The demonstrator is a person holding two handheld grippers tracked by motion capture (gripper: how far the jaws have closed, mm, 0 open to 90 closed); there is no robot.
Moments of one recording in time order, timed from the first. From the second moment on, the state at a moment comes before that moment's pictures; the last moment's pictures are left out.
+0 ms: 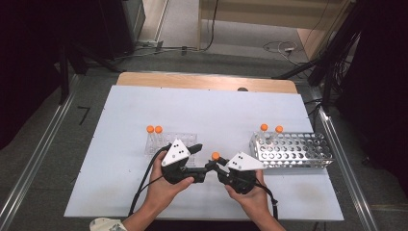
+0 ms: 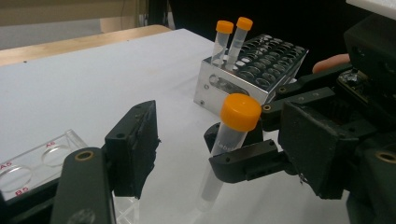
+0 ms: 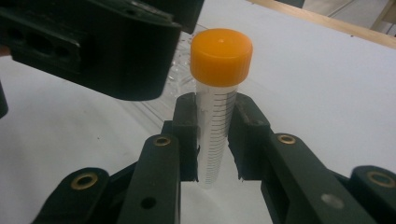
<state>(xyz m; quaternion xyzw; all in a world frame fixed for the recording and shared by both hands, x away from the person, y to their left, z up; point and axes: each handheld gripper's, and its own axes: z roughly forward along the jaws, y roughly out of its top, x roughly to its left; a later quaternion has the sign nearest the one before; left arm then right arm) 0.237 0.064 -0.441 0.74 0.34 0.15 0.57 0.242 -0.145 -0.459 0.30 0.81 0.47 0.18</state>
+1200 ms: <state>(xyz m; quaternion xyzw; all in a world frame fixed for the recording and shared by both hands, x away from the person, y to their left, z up) 0.235 0.054 -0.446 0.75 0.32 0.15 0.56 0.242 -0.137 -0.464 0.30 0.82 0.46 0.16</state>
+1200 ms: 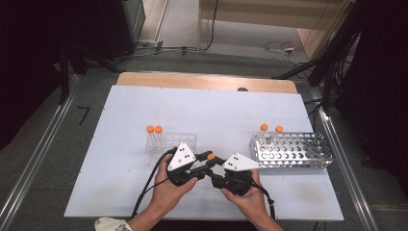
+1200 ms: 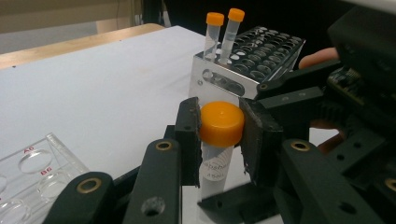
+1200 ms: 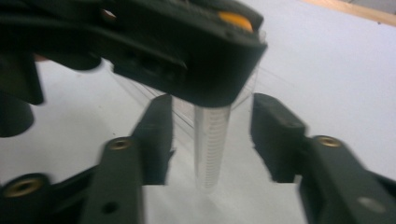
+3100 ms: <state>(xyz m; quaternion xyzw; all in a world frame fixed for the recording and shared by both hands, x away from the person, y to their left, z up) 0.289 0.156 -0.419 0.70 0.43 0.27 0.51 0.247 -0.155 -0.464 0.35 0.80 0.46 0.16</state>
